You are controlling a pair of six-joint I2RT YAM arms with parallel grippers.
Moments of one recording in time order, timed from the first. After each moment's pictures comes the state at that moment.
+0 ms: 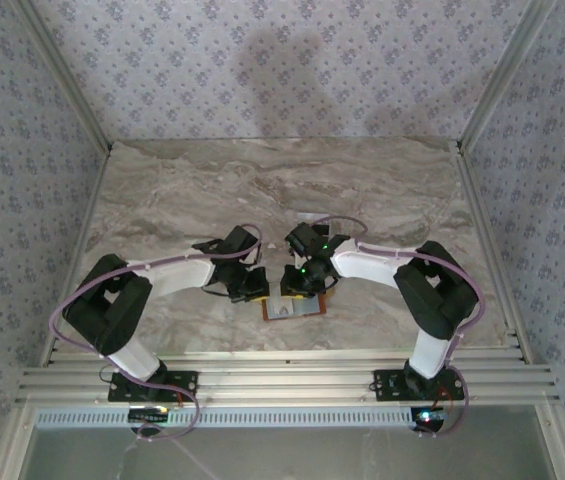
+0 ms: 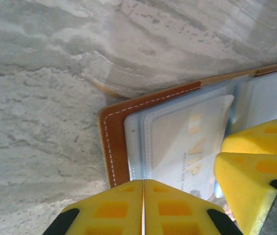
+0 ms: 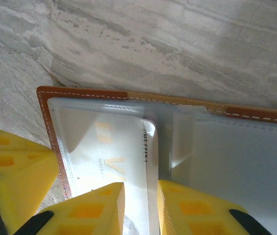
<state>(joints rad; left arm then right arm) -0.70 1.61 0.84 -0.43 0.38 -0.82 0.77 1.75 1.03 -0.50 -0.34 0.74</state>
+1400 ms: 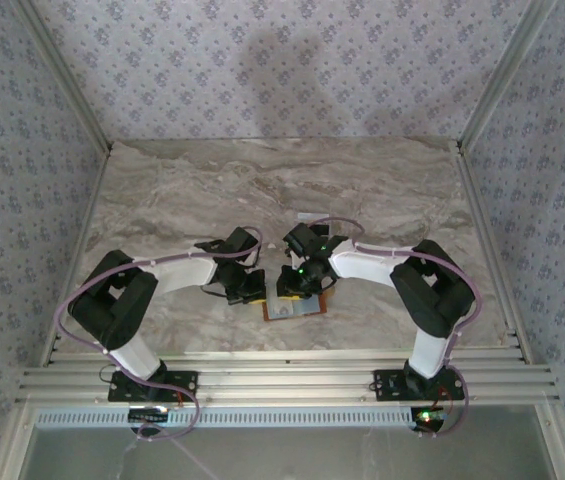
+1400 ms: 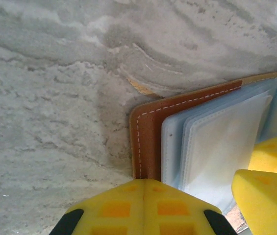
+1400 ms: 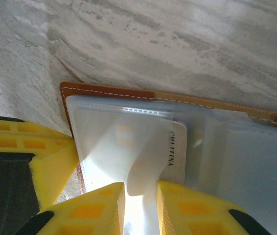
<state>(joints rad) -0.69 1.65 0.84 -0.45 0.37 -0.80 0.78 1.77 1.03 -0.46 -0.38 0.74</state>
